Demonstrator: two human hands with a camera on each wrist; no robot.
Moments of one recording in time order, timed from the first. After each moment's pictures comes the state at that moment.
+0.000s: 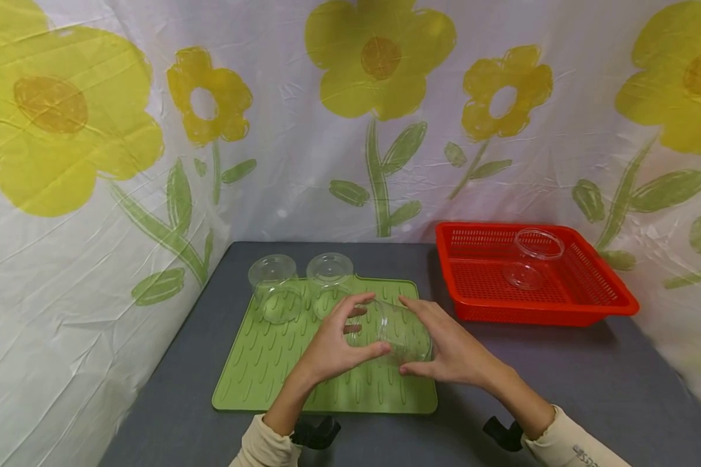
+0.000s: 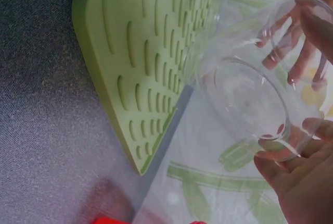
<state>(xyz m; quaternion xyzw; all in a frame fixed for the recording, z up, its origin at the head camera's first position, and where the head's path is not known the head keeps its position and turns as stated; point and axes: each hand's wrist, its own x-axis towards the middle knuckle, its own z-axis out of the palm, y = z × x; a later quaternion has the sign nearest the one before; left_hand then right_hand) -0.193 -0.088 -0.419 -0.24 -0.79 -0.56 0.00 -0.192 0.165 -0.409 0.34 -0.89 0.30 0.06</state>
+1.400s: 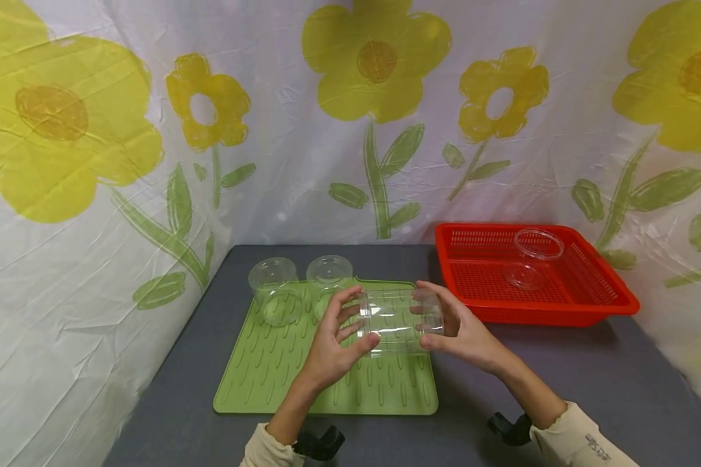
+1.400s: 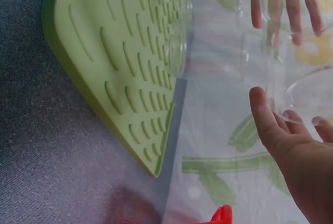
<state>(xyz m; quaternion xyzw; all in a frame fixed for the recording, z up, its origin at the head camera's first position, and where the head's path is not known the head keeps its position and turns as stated) -0.189 -0.084 -0.427 -0.28 -0.70 -0.66 0.06 -0.207 0.189 -0.409 0.30 -0.71 0.63 -0.10</state>
